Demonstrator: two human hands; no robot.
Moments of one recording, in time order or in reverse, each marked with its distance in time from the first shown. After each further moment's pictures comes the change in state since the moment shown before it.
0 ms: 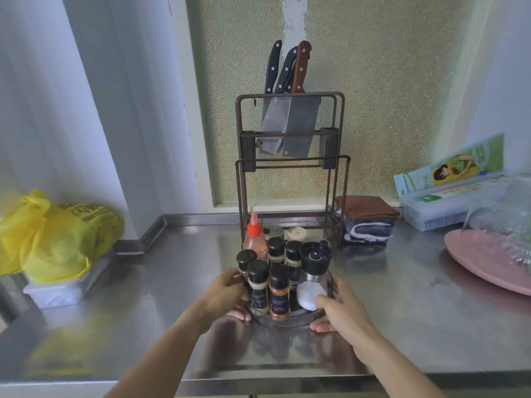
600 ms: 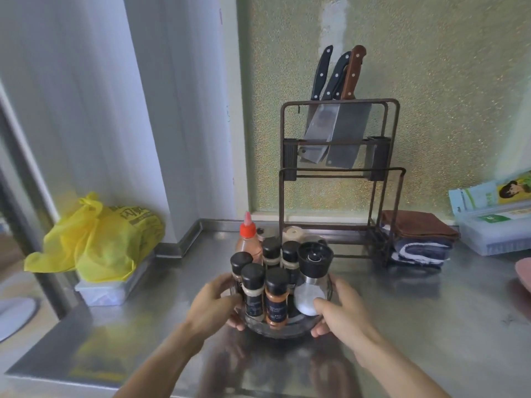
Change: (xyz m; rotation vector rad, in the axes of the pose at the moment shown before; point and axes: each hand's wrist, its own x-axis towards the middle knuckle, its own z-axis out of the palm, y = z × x) left_hand -0.022 -0.020 -0.079 0.010 0.230 0.117; right_hand 0.017 -0.047 0.066 -0.018 -0.089 -0.123
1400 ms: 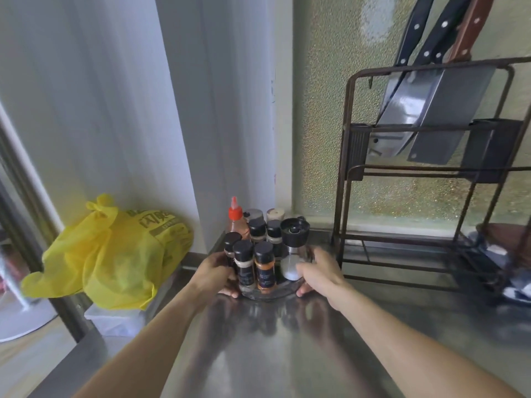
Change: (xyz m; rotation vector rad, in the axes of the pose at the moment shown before) left_hand 0.163 -0.036 -0.109 -0.119 0.142 -0.146; right_hand 0.199 -0.060 0.144 -0.098 -0.134 -0.044
